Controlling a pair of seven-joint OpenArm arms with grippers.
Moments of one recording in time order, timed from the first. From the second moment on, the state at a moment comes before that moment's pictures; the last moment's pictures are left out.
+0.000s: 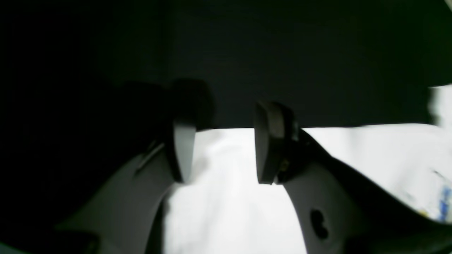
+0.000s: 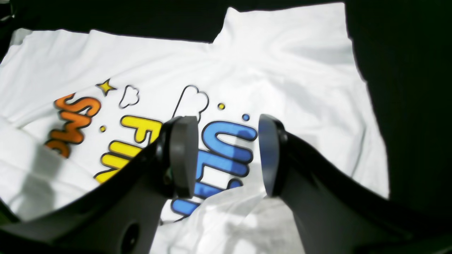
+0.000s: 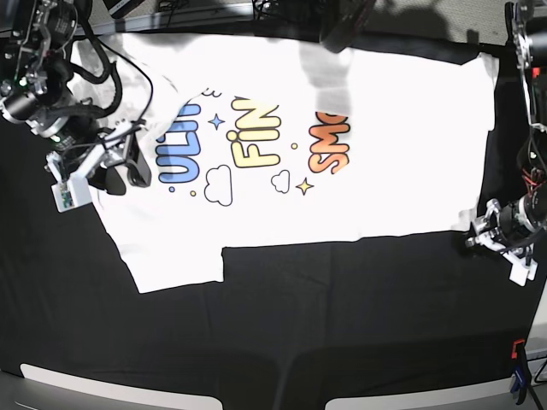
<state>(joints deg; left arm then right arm) -20.3 -28.2 -4.2 52.9 -46.0 -20.6 43.2 -18.7 21.5 22.1 114.5 41.0 28.1 -52.1</state>
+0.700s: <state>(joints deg) -21.7 -28.4 -4.3 49.0 -37.7 -20.6 43.8 4.6 21.5 23.4 83.2 77.1 33.6 -84.1</state>
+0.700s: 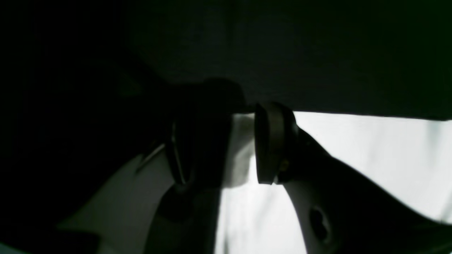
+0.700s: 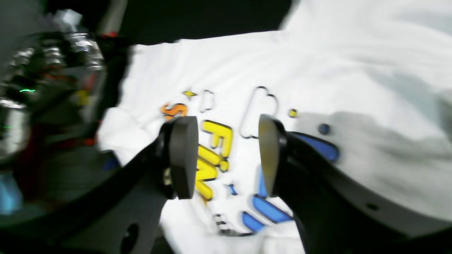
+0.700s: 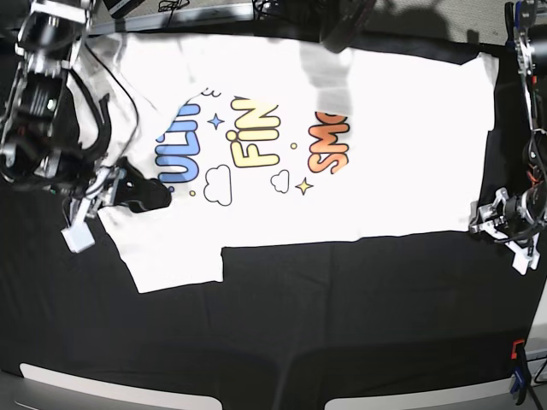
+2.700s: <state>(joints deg) -19.4 -24.0 -4.5 47.8 -41.0 -25.1 44.3 17.1 21.3 23.5 70.7 25.5 36.2 -47.0</state>
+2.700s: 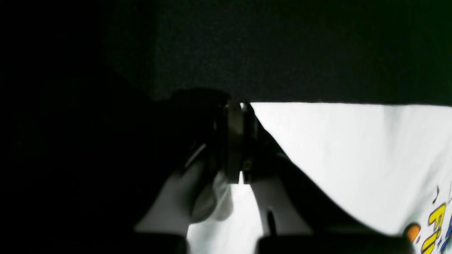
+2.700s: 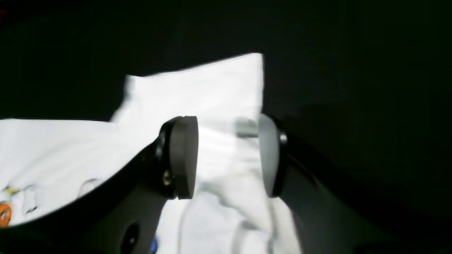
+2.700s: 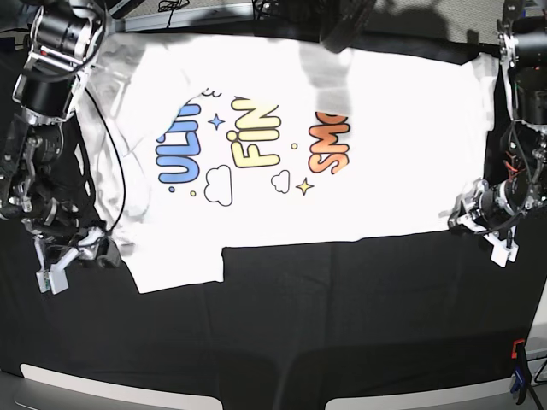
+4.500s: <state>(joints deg) -22.2 -24.3 -4.3 47.6 -39.9 -25.3 45.5 39.8 19.4 10.5 26.1 5.0 32.2 -34.4</state>
